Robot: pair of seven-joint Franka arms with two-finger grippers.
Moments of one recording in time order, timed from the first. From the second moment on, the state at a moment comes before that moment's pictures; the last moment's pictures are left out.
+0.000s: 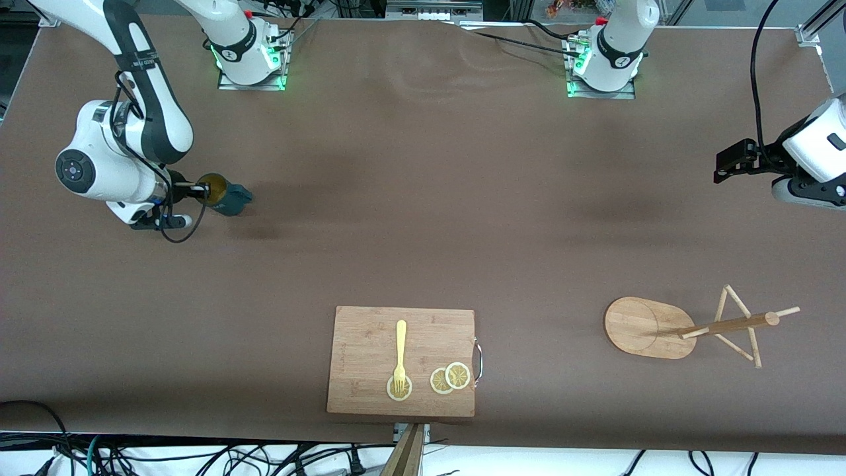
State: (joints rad) left arm 0.05 0.07 -0.04 -1.58 0.02 1.57 0.16; right arm 0.11 0.22 -0.13 -2.18 0.08 2.10 -0.08
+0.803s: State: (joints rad) left arm 0.05 0.07 -0.04 -1.58 0.02 1.57 0.16; right arm 0.45 0.69 0.08 -1.34 0.18 1.89 0.68
